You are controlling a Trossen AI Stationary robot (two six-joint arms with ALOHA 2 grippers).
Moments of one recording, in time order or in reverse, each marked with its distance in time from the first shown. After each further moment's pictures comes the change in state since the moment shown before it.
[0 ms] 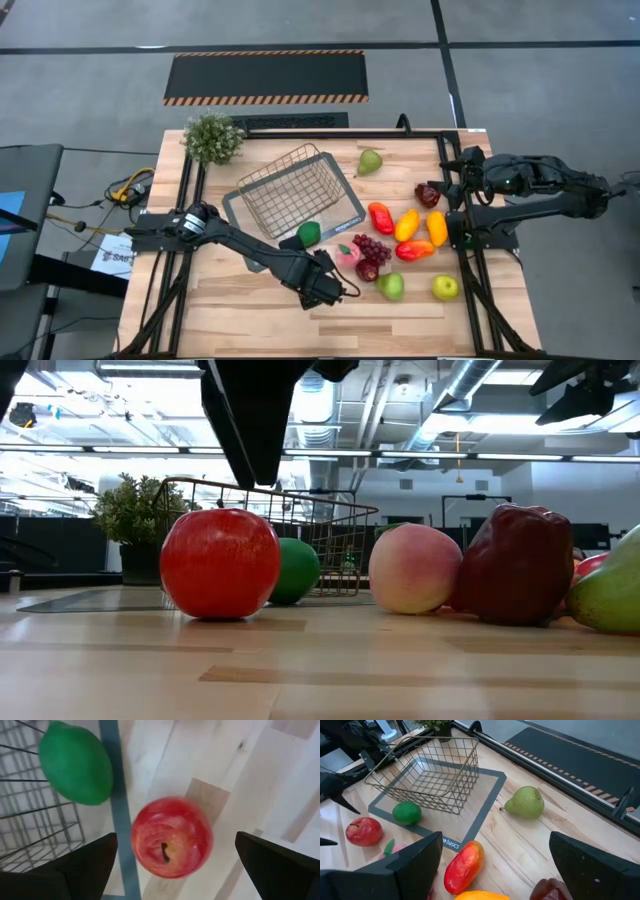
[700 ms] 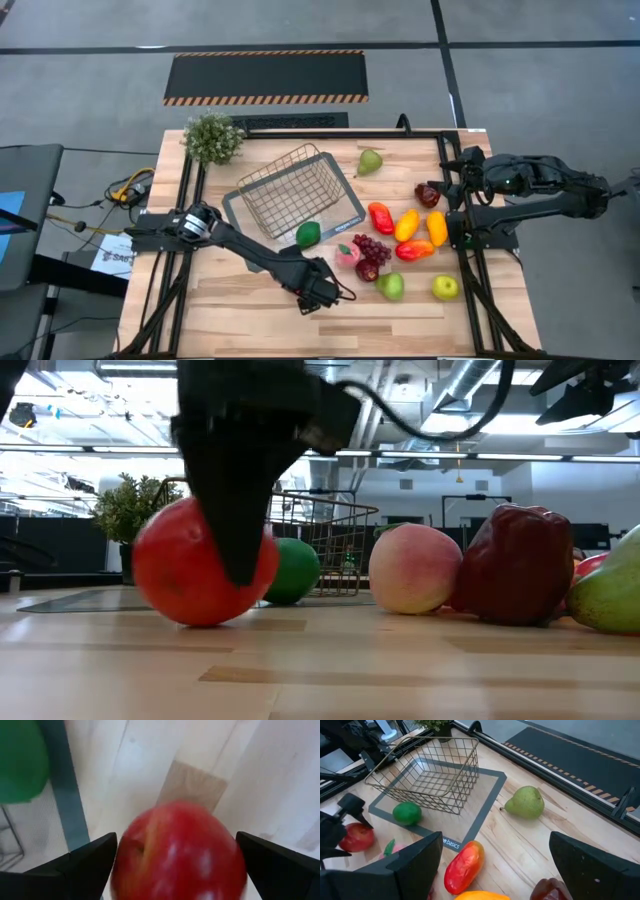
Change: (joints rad) left arm 0.001 -0.001 -0.234 0.248 0.083 -0.014; right arm 0.000 0.000 0.000 0.000 0.000 0.003
